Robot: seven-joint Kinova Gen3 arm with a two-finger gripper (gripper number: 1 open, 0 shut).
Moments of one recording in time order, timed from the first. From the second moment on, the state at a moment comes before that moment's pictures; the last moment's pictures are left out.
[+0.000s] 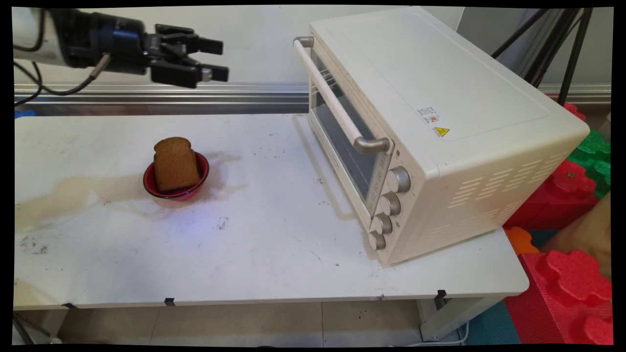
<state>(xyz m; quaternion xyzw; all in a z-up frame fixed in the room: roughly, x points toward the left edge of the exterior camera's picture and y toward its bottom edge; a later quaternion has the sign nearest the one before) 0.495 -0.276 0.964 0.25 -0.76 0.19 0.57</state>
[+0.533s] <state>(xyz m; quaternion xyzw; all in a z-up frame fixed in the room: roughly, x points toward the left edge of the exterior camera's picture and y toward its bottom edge) 0.445 -0.323 0.962 0.24 -0.77 0.20 0.56</state>
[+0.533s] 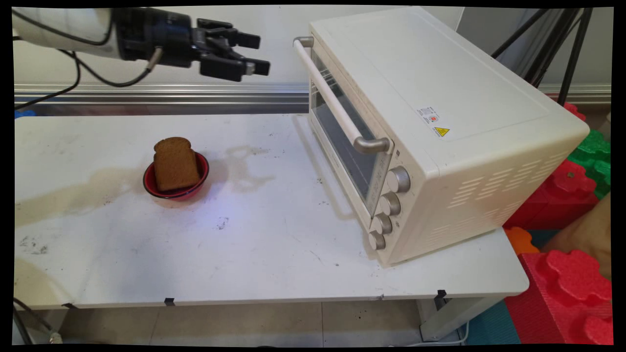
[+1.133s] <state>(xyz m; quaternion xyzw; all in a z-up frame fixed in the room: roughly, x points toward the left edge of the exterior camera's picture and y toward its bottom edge) 0.401 -0.364 0.950 0.23 -0.78 0.20 0.55</state>
